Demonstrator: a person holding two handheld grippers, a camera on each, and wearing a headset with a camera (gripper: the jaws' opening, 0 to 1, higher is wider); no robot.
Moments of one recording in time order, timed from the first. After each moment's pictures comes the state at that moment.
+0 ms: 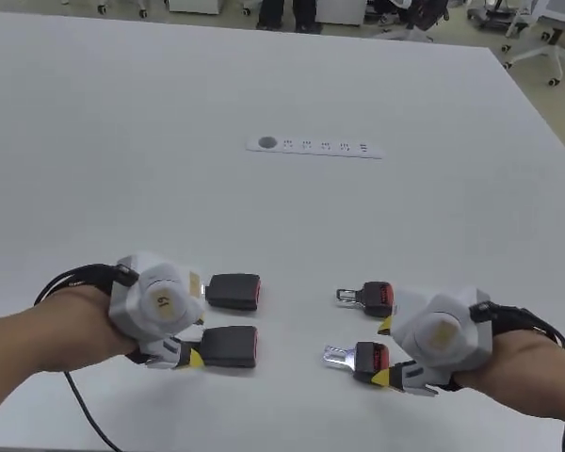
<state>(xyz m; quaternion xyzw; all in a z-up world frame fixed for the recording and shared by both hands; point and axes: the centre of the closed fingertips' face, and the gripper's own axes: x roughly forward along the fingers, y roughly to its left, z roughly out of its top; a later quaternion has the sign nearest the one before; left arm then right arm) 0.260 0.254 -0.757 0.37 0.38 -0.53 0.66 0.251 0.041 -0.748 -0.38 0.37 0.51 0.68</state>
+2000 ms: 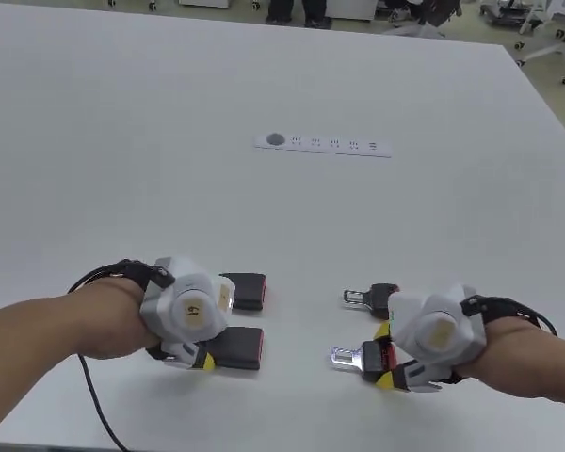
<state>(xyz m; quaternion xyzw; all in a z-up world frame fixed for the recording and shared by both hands) 0.261 0.244 -0.775 0.42 0.37 -0.57 0.61 0.256 0.042 -0.775 -0.40 0.36 0.57 0.62</state>
